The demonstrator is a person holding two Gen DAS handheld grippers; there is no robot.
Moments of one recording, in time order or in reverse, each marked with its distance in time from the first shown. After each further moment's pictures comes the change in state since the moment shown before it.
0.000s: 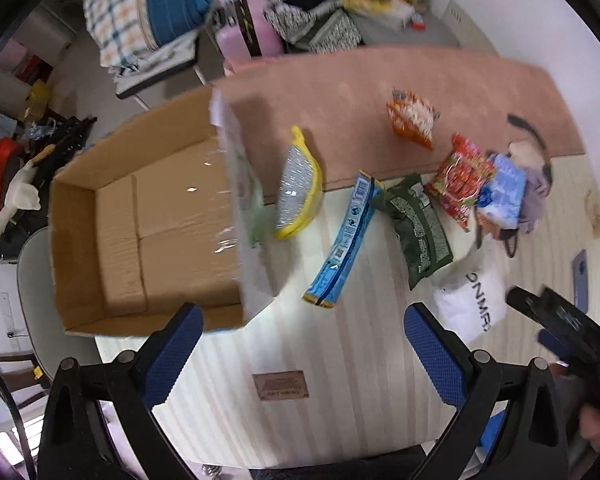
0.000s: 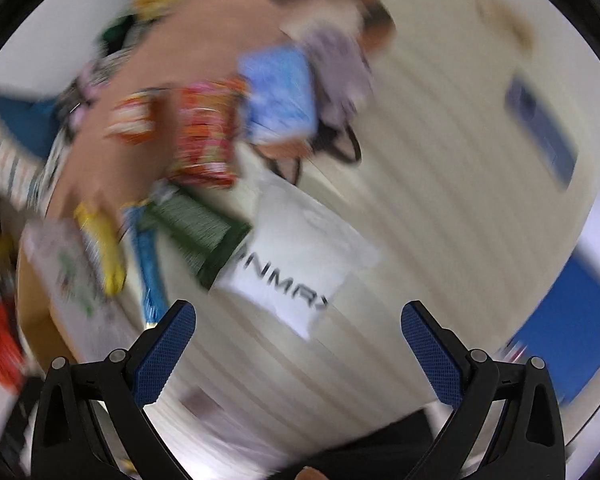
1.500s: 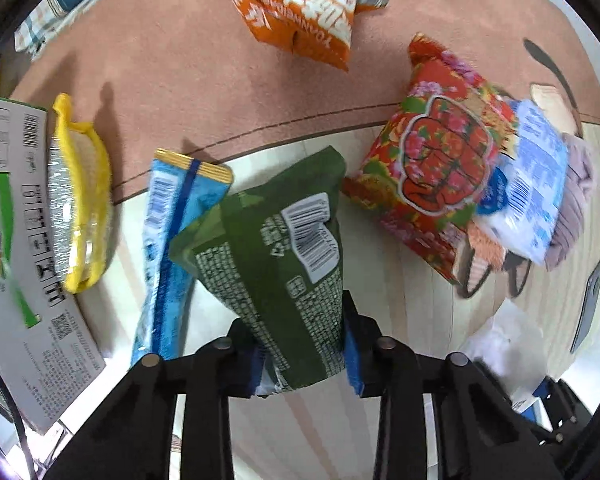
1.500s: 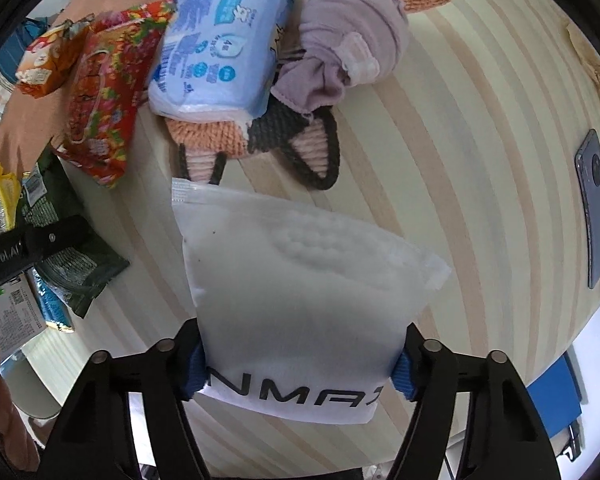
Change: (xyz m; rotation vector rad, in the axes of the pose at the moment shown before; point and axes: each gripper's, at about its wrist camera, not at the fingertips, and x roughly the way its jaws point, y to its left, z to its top) left arm 0.156 -0.123 0.043 0.045 0.193 -0.109; right arm 0.133 -0.016 0.051 -0.347 0.083 -0.118
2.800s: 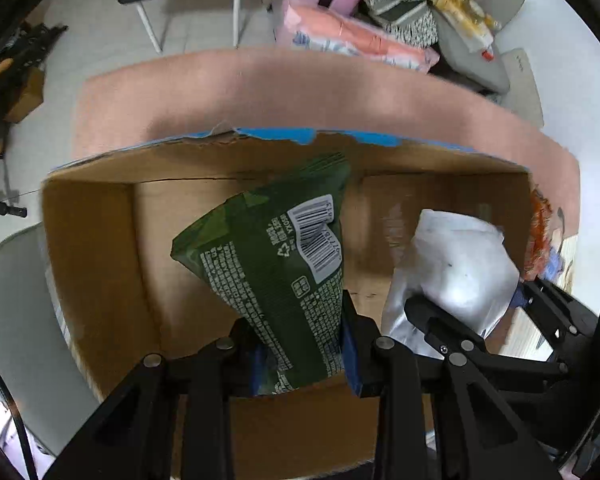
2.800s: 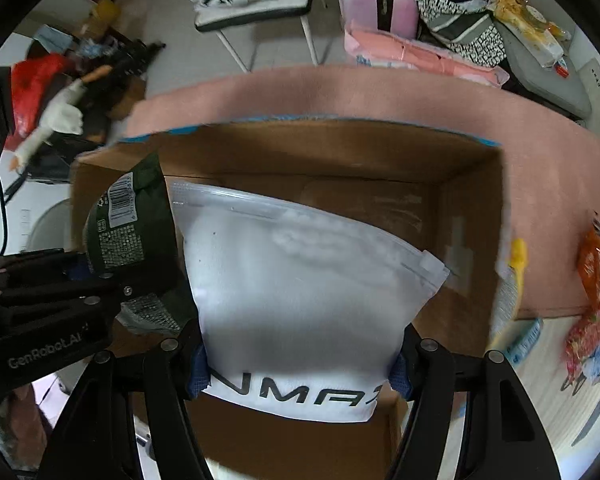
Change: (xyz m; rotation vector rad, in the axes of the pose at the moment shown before) left arm -0.061 0.441 0.015 -0.189 0.003 -0.234; right arm -0.019 0.549 -0.021 -0.618 -0.048 0.043
